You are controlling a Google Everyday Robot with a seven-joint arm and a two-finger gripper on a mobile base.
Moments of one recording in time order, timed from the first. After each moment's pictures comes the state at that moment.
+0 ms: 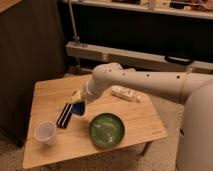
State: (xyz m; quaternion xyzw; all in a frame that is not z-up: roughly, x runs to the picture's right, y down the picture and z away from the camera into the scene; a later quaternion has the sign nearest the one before) arm -0.124 0.059 0.741 -0.38 -0.03 0.64 0.67
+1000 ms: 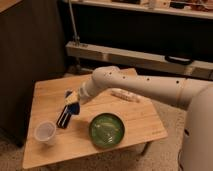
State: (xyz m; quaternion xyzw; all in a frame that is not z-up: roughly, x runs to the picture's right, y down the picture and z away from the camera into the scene) arm -0.176 0.050 0.733 -0.40 -0.20 0.49 0.75
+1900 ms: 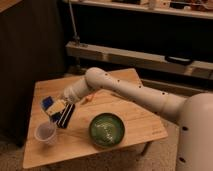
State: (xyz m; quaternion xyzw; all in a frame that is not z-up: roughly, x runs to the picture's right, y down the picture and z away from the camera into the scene) arm -0.253 0.074 0.665 -0.43 -0.43 0.24 0.75
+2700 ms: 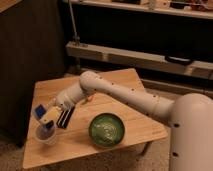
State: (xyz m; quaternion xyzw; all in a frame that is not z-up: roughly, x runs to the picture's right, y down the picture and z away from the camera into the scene) arm -0.280 0.108 0.654 -0.47 -0.47 0.18 0.73
